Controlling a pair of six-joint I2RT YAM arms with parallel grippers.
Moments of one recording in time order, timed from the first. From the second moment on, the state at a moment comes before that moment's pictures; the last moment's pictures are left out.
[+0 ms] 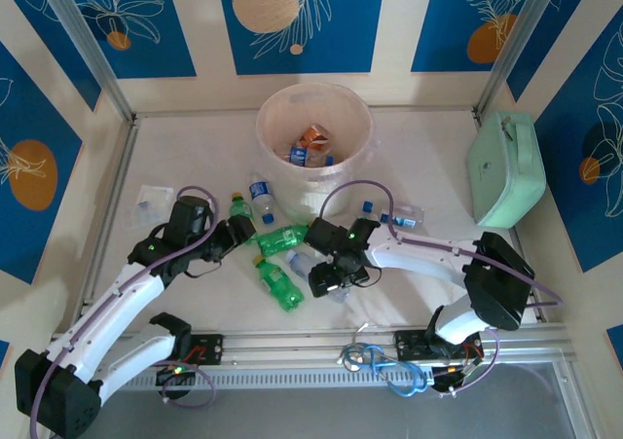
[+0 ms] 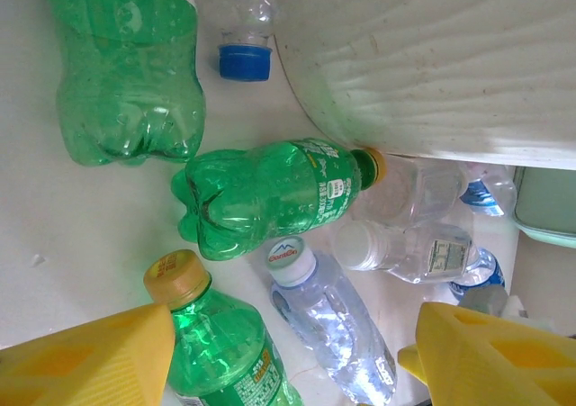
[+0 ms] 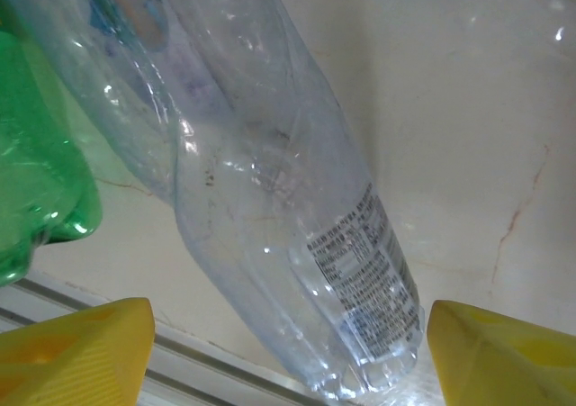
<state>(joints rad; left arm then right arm) -0.43 0.87 0.68 -0.59 0.27 -0.94 1.01 1.51 0.98 -0.91 -0.09 0.64</state>
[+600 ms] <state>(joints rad) -0.43 0.87 0.67 -0.58 0.29 -0.95 1.04 1.69 1.02 -0.90 -0.10 0.58</state>
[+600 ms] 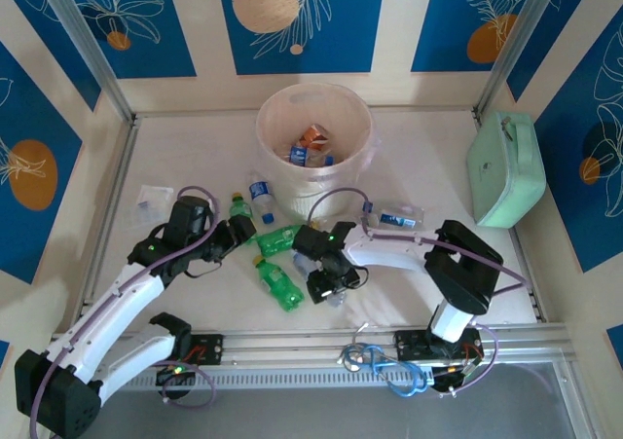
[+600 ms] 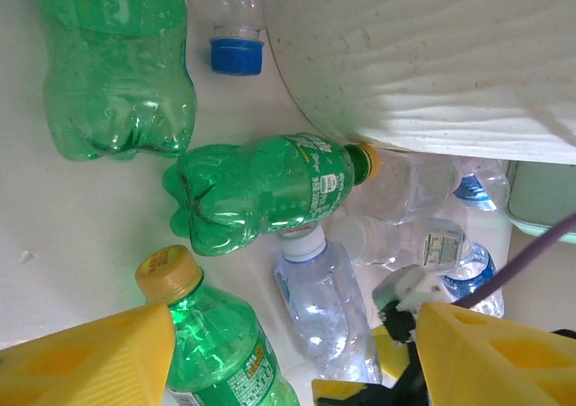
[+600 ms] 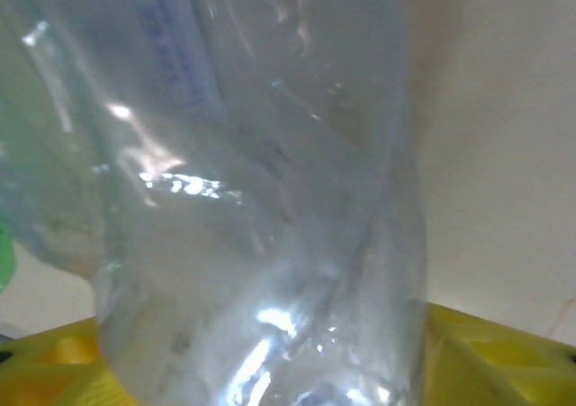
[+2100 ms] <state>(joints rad) -0.49 0.91 0.79 -0.25 0.71 -1.01 1.24 1.36 1.29 -0.90 0.03 0.65</state>
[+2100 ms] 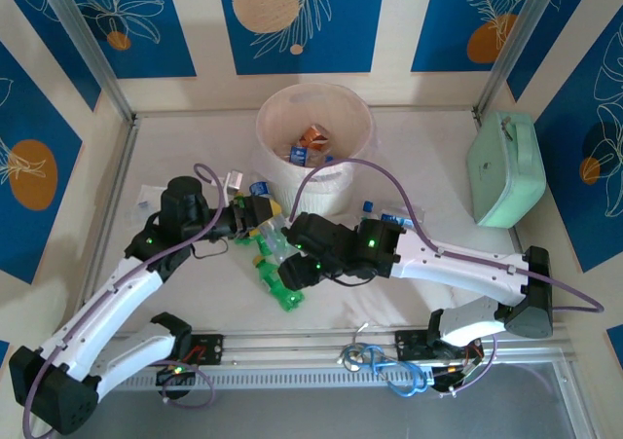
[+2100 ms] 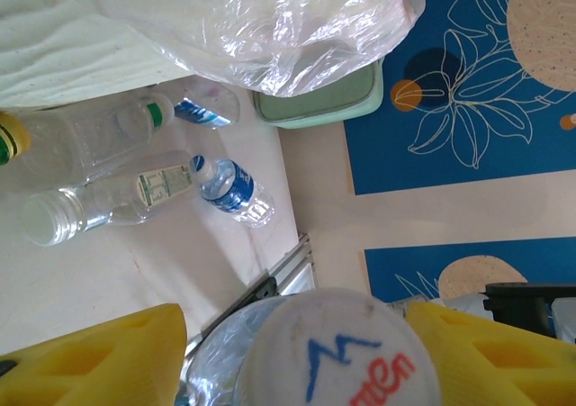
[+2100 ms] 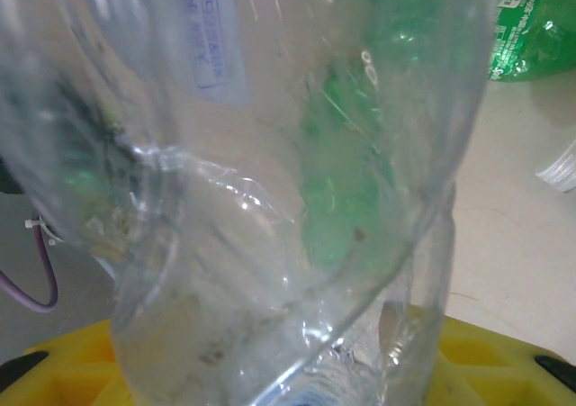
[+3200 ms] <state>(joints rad) -0.43 1.06 1.08 -0.26 0.65 -1.04 1.24 0.87 1.25 -1.15 0.42 1.03</state>
